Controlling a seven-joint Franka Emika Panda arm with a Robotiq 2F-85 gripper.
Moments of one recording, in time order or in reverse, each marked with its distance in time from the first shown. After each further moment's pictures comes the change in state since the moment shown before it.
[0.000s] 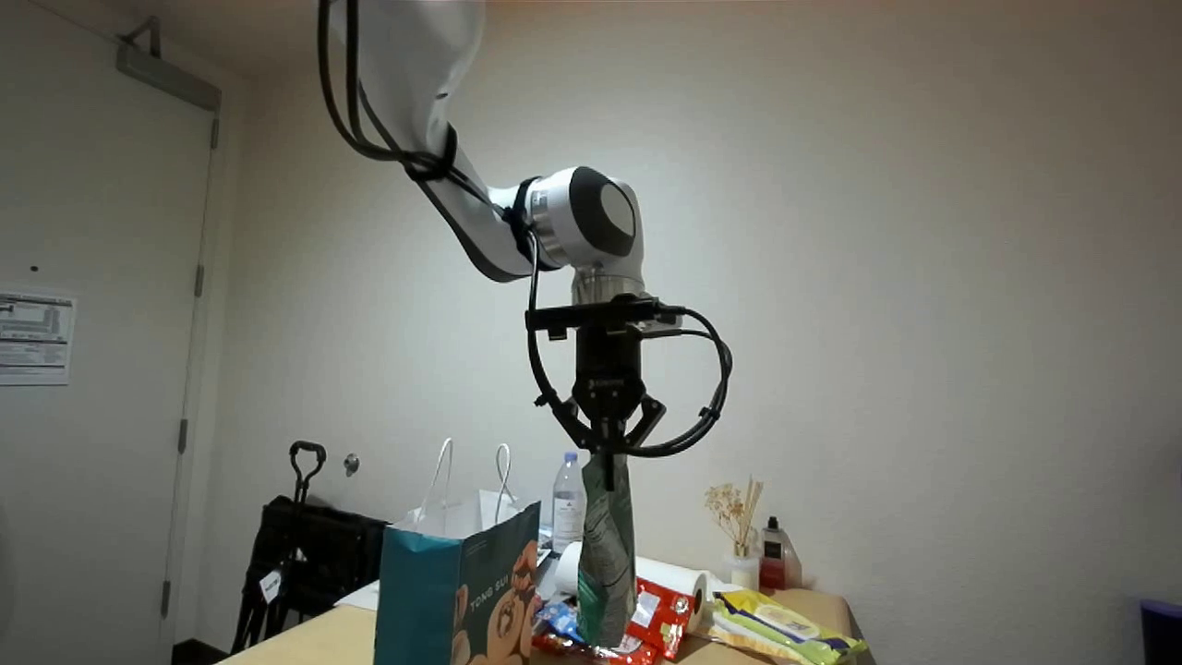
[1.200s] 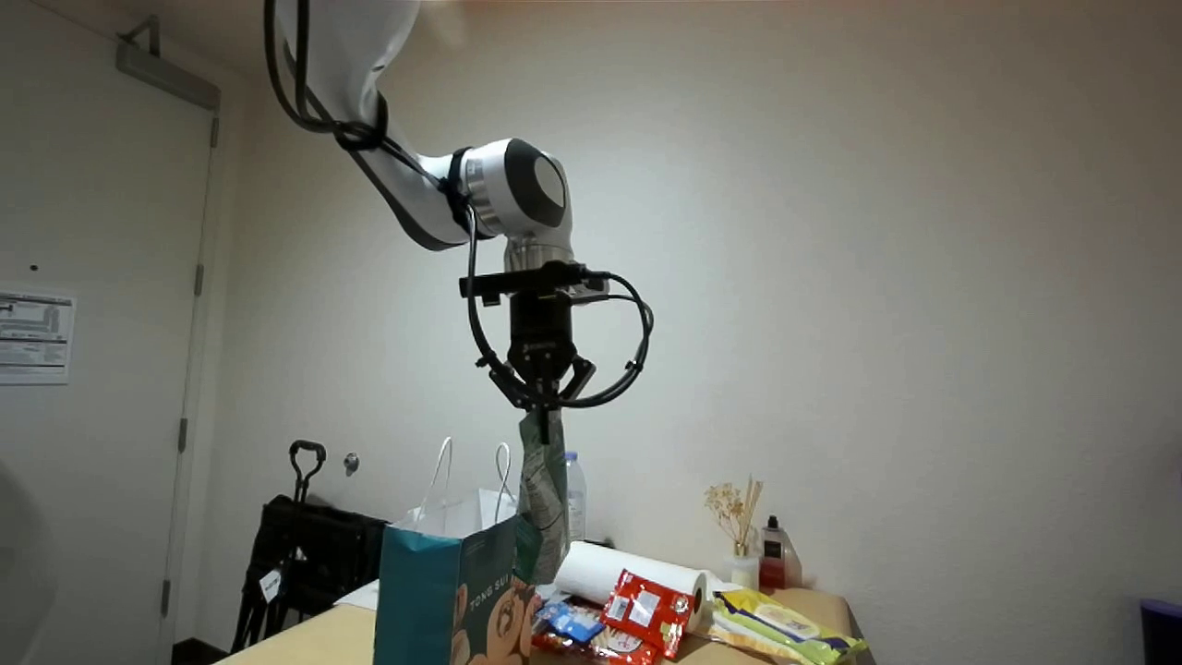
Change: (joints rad) arm 0.087 -0.078 0.099 0.015 0.000 -0.048 0.053
